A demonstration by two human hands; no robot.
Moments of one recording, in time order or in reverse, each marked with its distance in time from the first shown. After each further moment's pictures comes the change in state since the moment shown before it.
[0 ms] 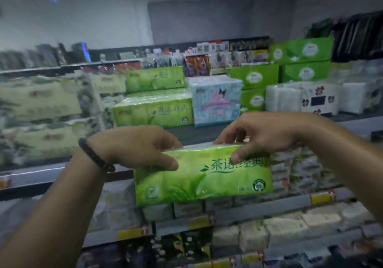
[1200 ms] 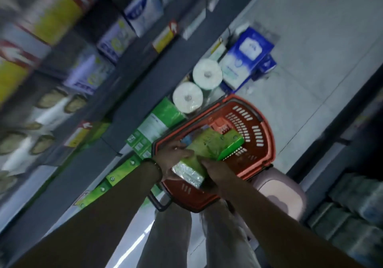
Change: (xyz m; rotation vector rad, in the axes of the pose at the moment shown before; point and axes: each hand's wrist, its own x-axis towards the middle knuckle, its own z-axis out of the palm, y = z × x) left_hand 0.218 0.018 0.869 -0.954 -0.946 -0.770; right_hand -0.134 0.196 0.895 1.889 0.514 1.715
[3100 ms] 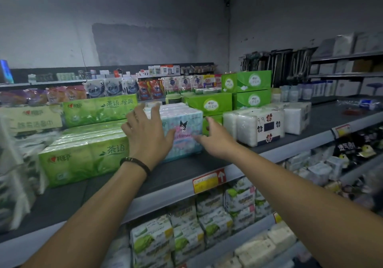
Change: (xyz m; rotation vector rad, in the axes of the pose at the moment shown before) left_hand -0.805 0.268 -0.248 0.548 2.036 1.091; right_hand -0.762 -0.482 0.280 -0.787 -0.014 -1.741
